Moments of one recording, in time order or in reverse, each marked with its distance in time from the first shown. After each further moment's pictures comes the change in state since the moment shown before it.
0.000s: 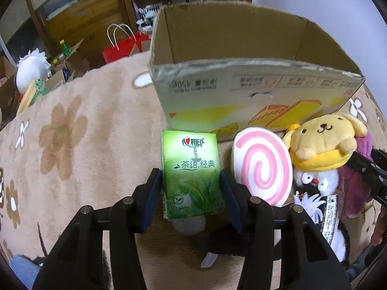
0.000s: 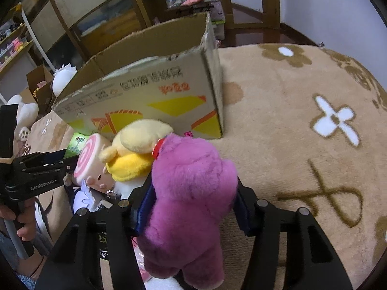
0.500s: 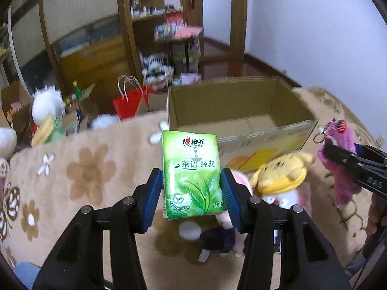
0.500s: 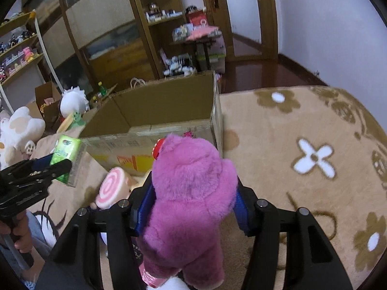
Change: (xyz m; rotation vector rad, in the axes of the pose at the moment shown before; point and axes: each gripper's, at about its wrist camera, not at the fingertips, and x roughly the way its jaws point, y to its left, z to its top) left arm -0.104 -0.001 -0.001 0.033 -0.313 0.013; right arm -0.064 0.017 0.017 -0.035 -0.204 -0.013
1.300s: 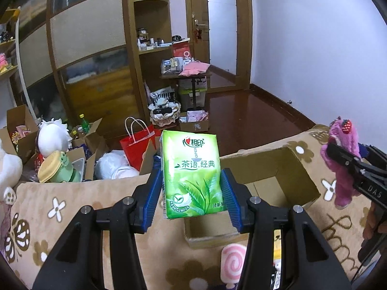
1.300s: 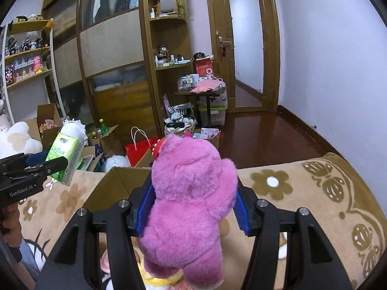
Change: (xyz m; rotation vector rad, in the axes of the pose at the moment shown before) left arm -0.003 0.009 0.095 -0.028 -0.147 0.022; right arm -0.019 0.024 0.099 -0.104 -0.251 -0.027
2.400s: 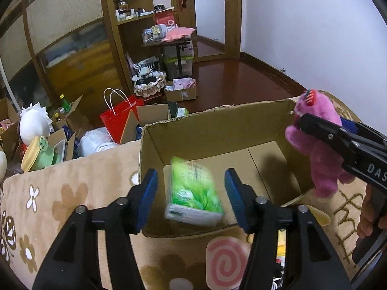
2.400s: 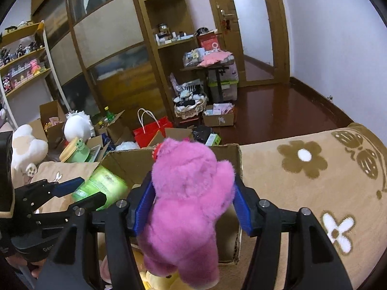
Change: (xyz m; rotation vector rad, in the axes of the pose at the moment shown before) left arm 0.076 -0.041 -0.042 0.059 0.182 -0.037; right arm 0.069 -0.007 -0.030 0.087 0.125 0.088
